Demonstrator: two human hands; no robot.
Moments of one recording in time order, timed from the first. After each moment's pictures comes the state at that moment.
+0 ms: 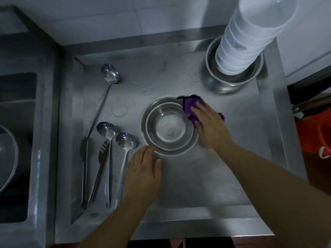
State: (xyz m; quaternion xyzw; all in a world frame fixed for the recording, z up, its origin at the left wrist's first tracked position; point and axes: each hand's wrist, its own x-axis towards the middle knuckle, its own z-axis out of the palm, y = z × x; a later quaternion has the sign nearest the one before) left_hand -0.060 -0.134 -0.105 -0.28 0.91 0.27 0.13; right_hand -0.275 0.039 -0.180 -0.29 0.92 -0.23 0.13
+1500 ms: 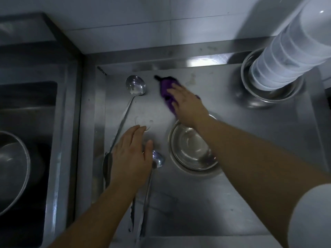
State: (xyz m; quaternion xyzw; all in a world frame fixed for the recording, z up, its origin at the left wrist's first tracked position) left_hand -0.109 -0.278 -0.101 -0.30 0.91 0.27 0.07; right_hand -0.336 -0.166 -0.180 -0.37 0.89 -0.23 0.16
